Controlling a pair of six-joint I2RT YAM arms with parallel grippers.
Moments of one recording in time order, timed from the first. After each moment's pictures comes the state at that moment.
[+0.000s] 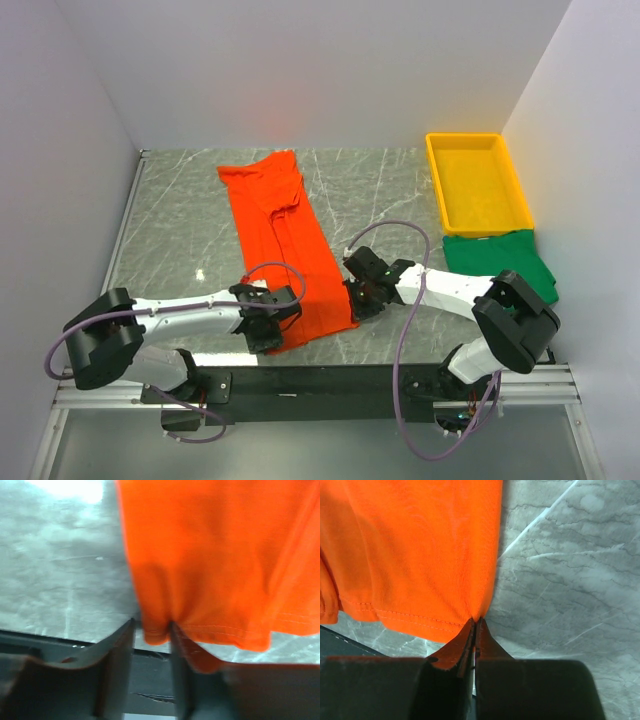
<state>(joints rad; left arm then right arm) -1.06 1.35 0.68 -0.80 -0.17 -1.35 0.79 1.47 0.73 -0.46 -0.10 0.52</state>
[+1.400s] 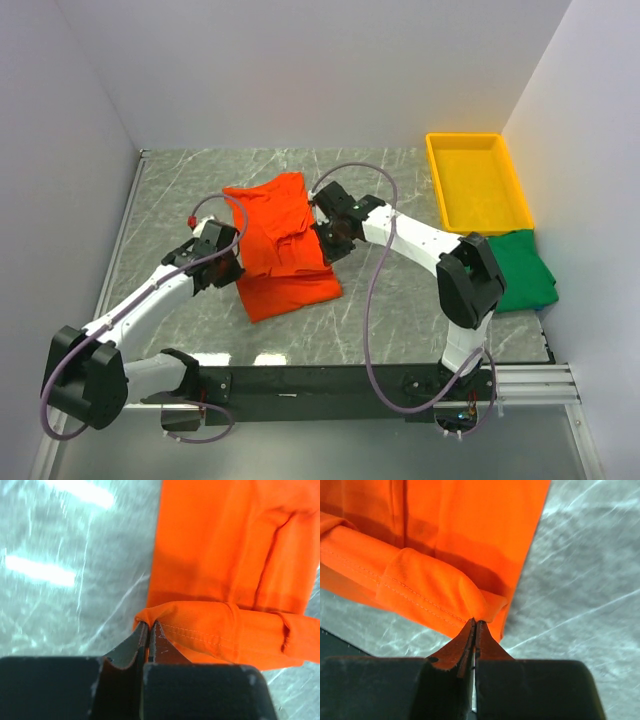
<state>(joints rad) -0.41 1.15 0.74 -0.59 -0.20 -0.85 0.72 1.81 1.41 -0.74 -0.10 0.28</state>
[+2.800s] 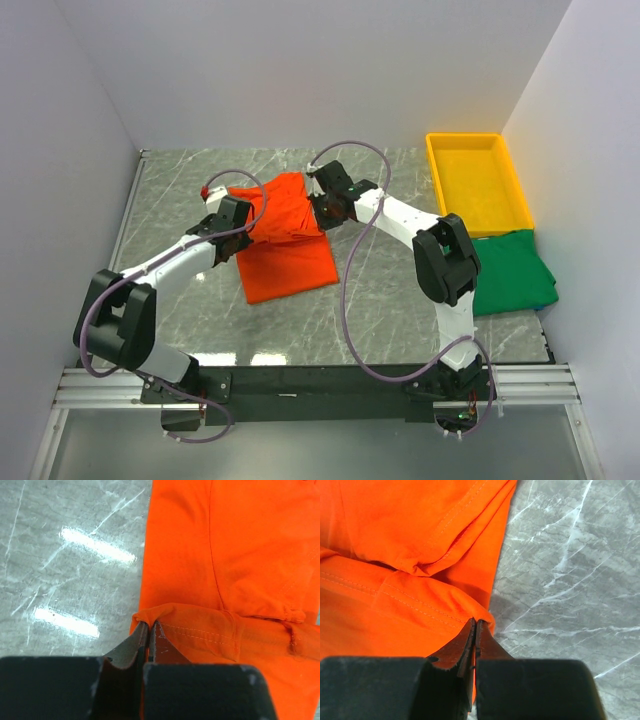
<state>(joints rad) -0.38 1.47 0.90 -0.30 -0.41 -0.70 0.61 2.05 1.63 -0.53 -0.03 0.19</state>
